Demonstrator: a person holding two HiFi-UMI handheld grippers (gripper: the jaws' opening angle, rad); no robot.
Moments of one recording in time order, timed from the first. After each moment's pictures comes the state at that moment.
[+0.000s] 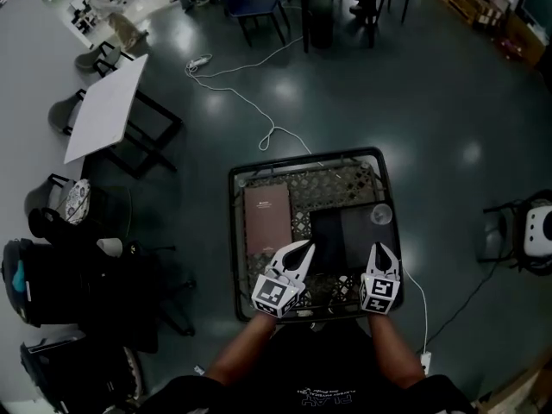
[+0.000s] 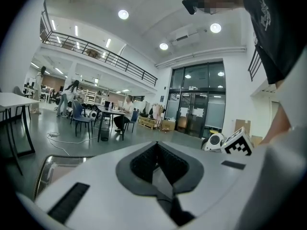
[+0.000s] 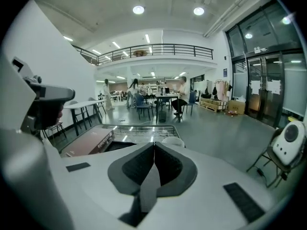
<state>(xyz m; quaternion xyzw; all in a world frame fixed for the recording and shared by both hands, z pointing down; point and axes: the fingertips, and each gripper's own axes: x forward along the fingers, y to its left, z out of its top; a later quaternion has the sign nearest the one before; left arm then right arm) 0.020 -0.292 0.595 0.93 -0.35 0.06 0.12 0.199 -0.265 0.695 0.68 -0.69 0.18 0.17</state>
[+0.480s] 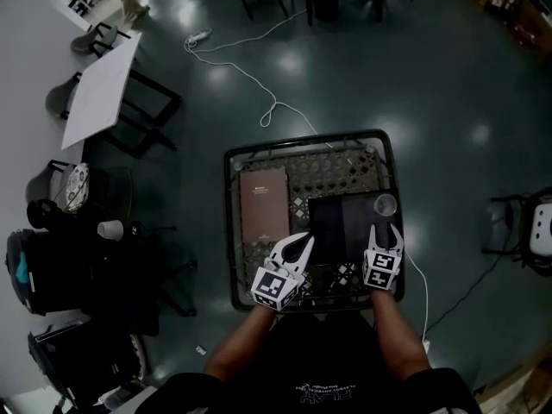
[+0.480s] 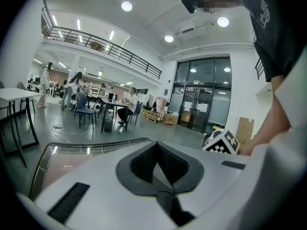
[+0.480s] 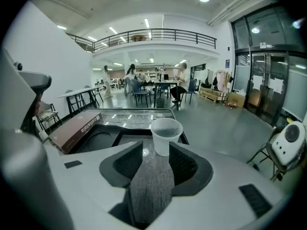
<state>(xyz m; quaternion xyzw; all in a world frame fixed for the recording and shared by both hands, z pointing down) 0.027 -0.297 0.638 0.91 -0.36 0.09 0.16 0.226 -0.300 0.769 0.67 -0.67 0.23 0.23</state>
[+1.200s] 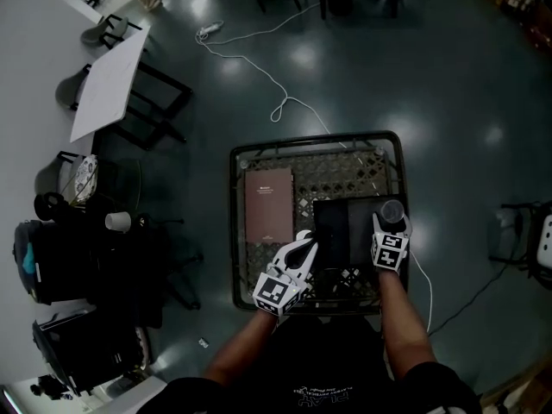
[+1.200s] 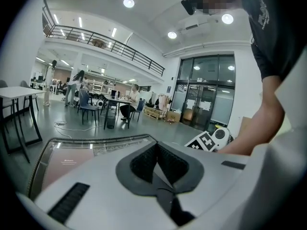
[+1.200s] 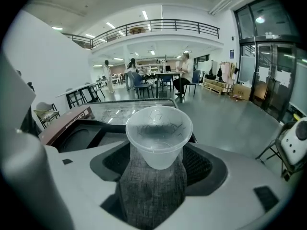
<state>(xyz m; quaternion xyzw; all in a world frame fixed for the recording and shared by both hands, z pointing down) 0.029 -0.294 0.649 0.90 -0.37 0.11 0.17 0.241 -0.354 0.827 0.64 -0.68 0.27 0.24</state>
